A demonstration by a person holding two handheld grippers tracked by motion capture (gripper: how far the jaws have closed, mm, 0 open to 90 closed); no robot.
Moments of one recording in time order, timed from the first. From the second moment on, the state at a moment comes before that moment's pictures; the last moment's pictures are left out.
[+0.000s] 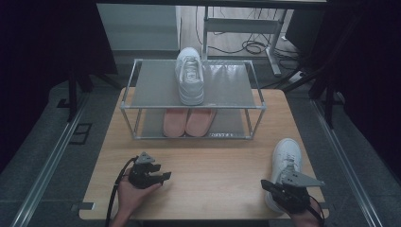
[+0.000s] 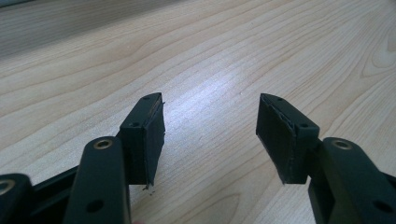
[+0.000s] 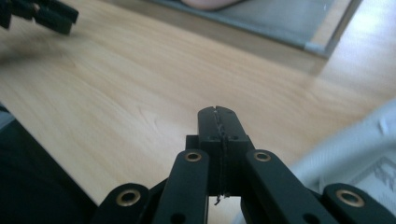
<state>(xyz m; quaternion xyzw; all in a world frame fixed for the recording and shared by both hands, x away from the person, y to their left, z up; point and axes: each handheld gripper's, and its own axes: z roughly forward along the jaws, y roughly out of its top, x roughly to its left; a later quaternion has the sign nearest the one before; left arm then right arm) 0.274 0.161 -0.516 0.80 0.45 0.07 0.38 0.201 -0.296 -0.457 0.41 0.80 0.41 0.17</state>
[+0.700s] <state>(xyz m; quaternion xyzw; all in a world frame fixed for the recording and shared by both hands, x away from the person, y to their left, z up) 0.275 0.160 -0.519 0.80 0.45 0.06 0.38 0.180 -0.320 -0.473 0.43 0.80 0.38 0.17</state>
